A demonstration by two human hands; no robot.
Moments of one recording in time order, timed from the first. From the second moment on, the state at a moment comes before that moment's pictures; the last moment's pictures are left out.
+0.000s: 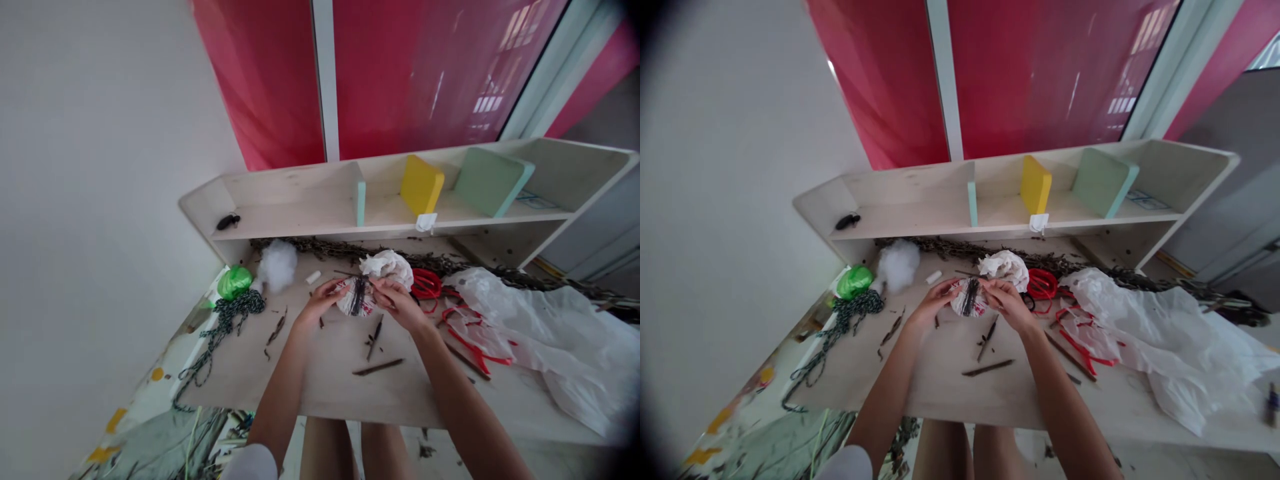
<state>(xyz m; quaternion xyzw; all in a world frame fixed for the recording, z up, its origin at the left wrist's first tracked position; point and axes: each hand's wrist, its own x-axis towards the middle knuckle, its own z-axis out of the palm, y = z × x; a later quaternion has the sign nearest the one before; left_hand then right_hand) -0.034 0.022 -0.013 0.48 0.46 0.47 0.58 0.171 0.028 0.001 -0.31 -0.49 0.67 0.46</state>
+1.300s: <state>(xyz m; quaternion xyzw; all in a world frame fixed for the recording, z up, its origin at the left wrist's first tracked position) -0.028 0.032 -0.032 0.20 0.38 0.48 0.77 0.161 0.041 -0.025 -0.36 -0.40 0.71 0.45</state>
